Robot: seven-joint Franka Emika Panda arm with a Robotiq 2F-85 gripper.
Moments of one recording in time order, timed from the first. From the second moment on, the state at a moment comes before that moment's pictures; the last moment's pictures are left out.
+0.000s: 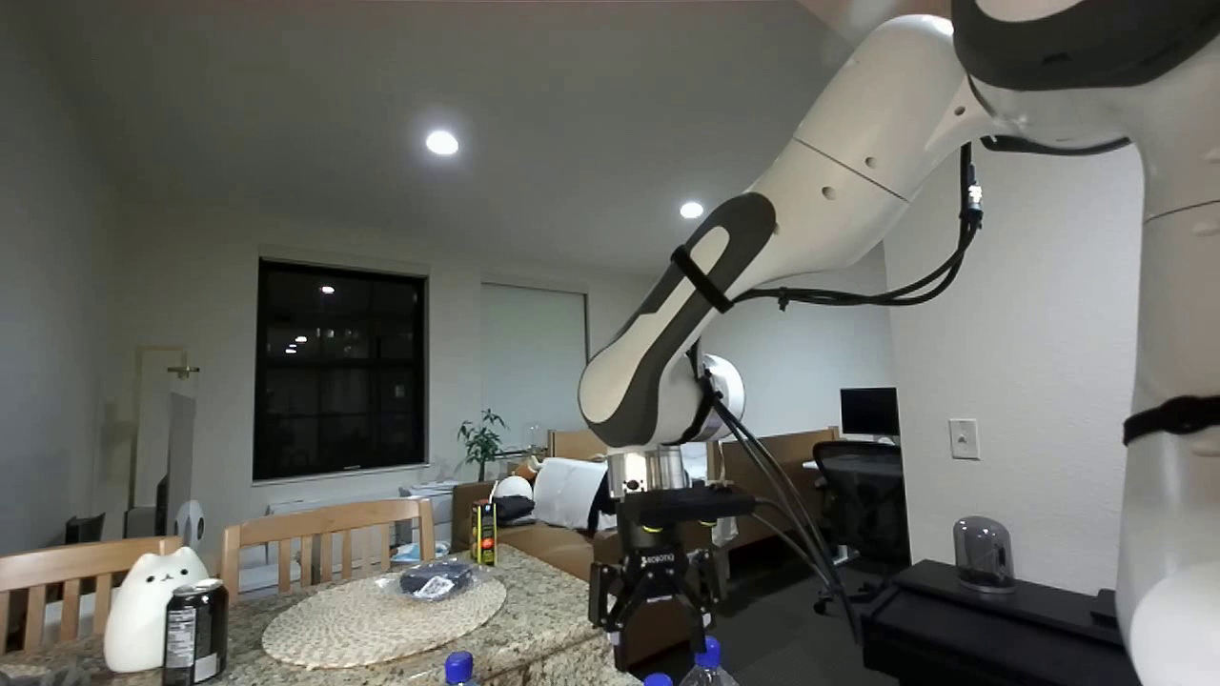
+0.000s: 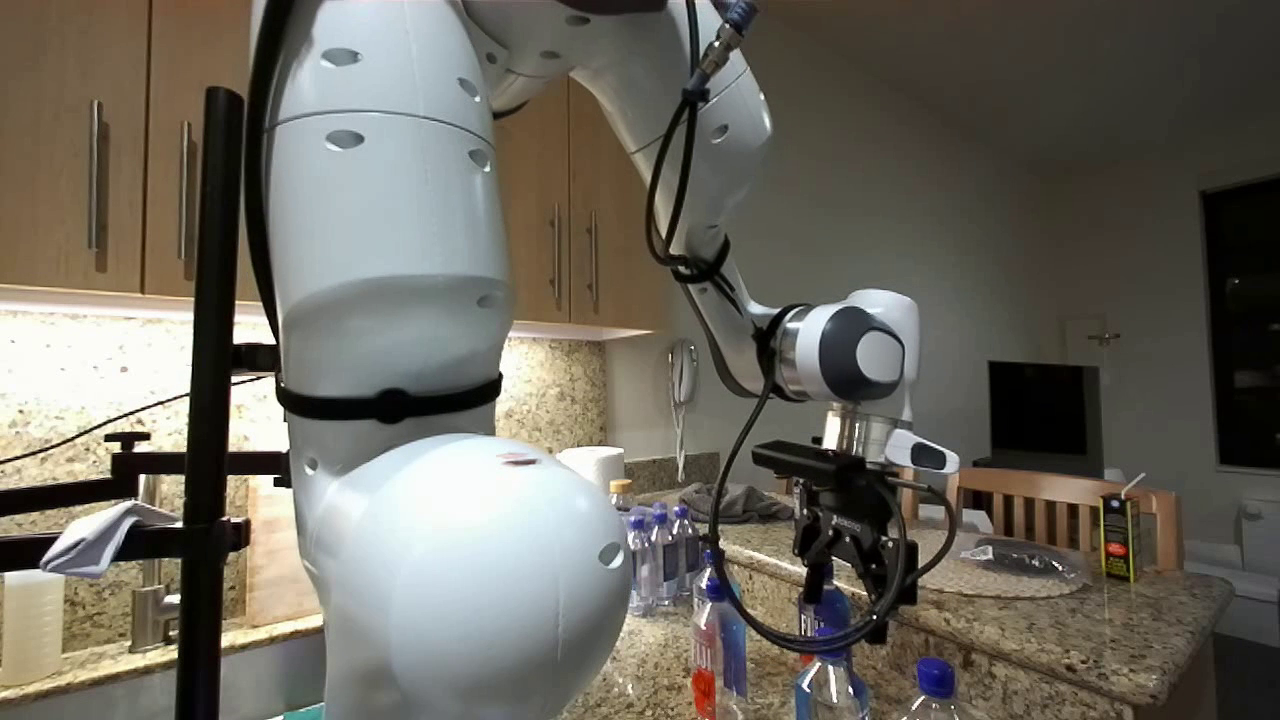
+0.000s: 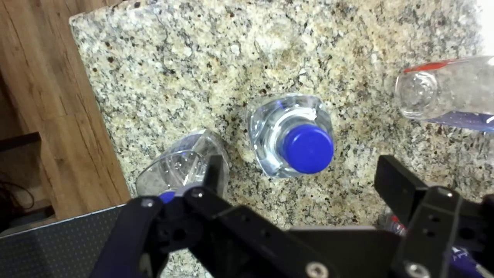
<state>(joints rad) 0.01 -0.13 0.02 -2.48 0.11 2.20 0.26</state>
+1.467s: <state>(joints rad) 0.01 -0.03 0.02 -2.47 0.11 2.25 0.26</state>
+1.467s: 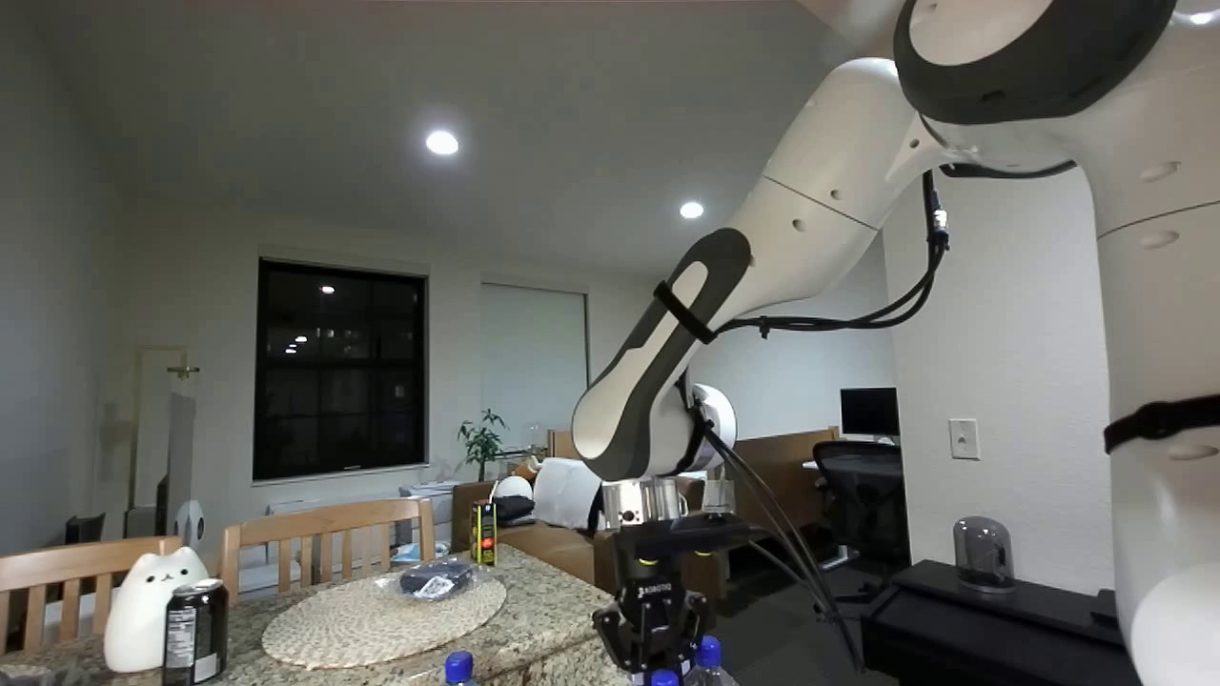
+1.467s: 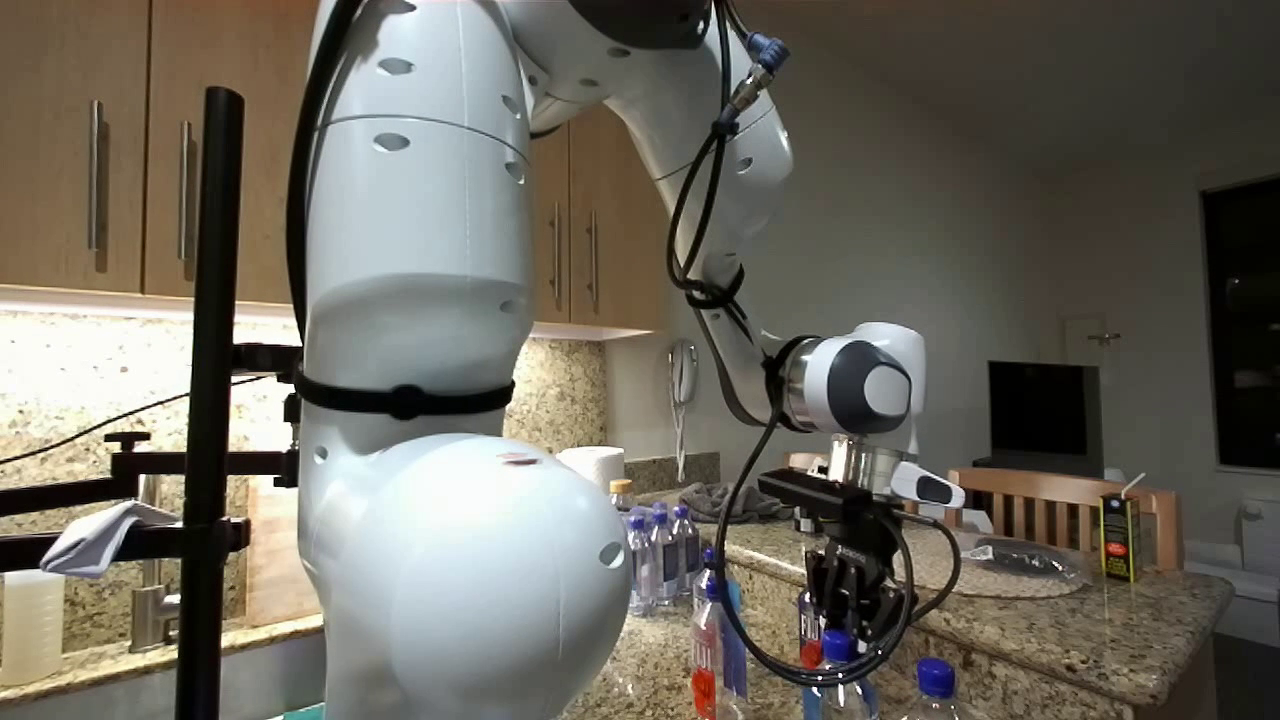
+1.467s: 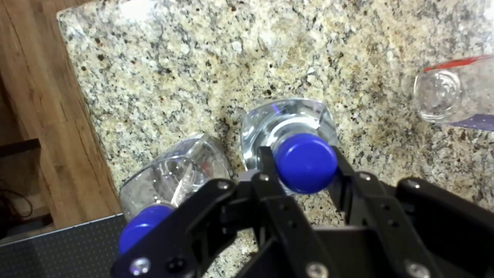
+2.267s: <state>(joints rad) 0.00 -0.03 -0.01 -2.46 0.04 2.25 0.26</state>
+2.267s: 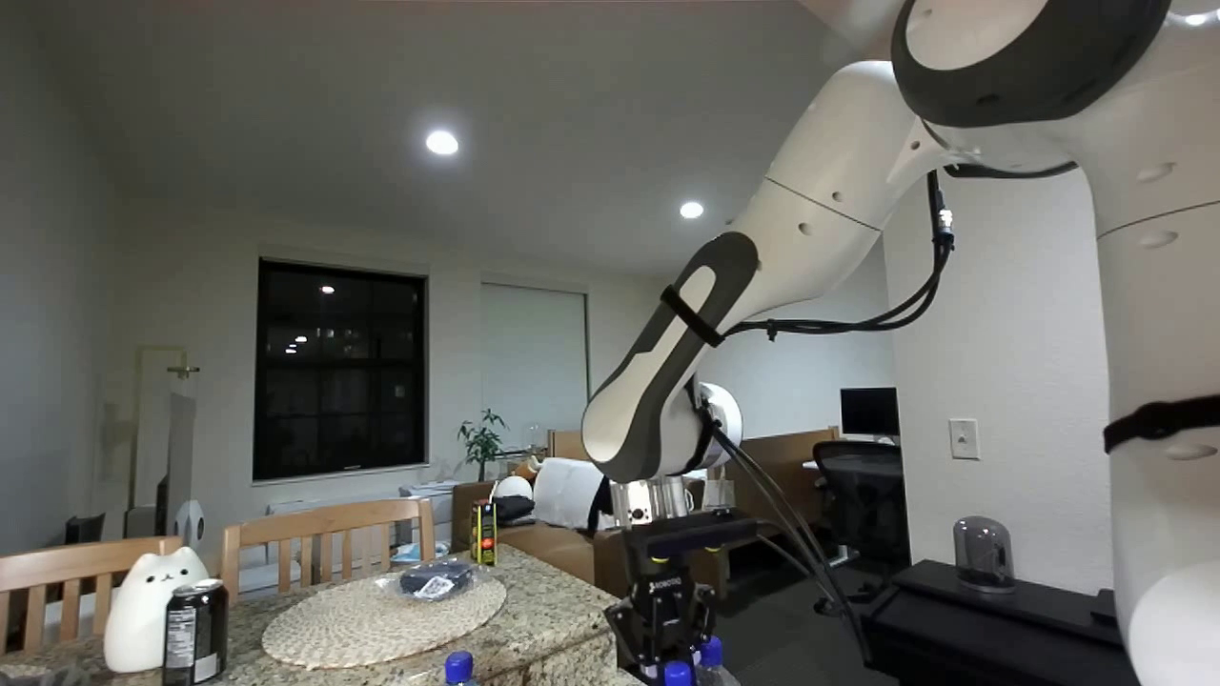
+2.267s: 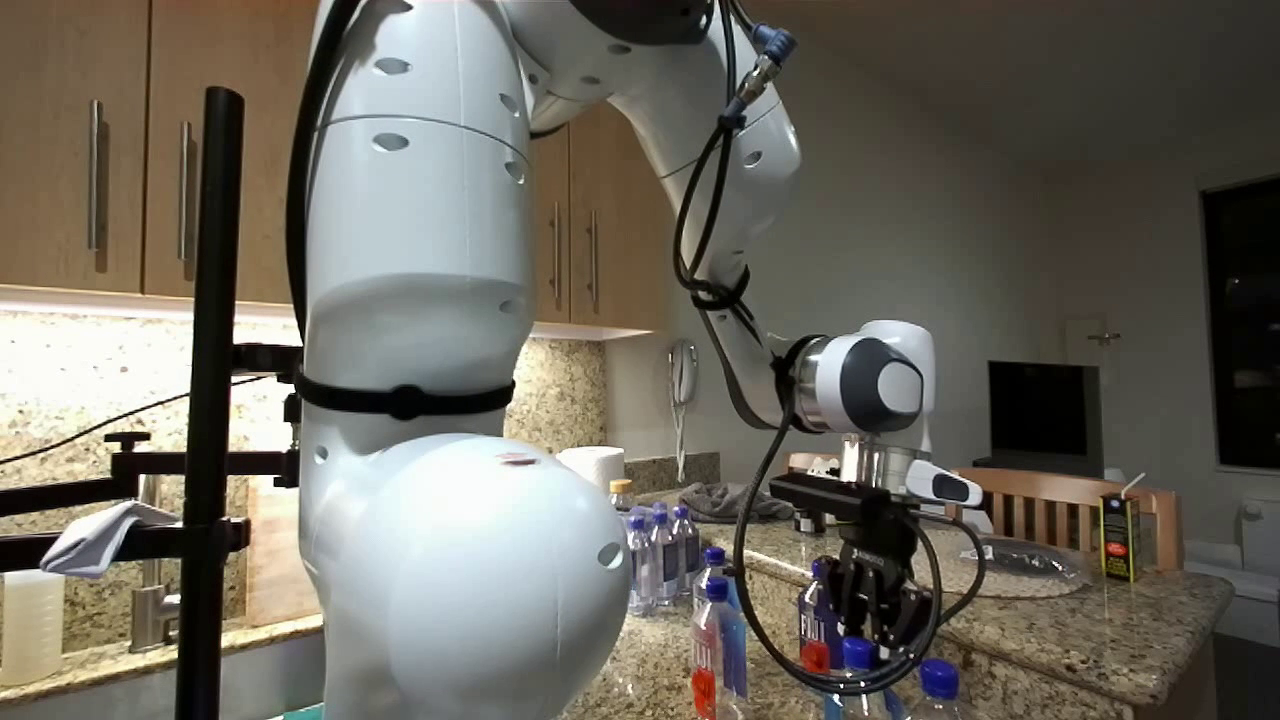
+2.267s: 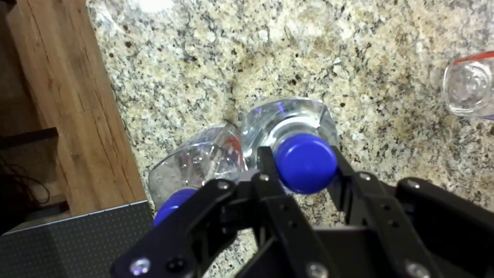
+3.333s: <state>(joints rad) 0.00 -0.02 -0.01 -2.44 0.03 2.27 0.26</state>
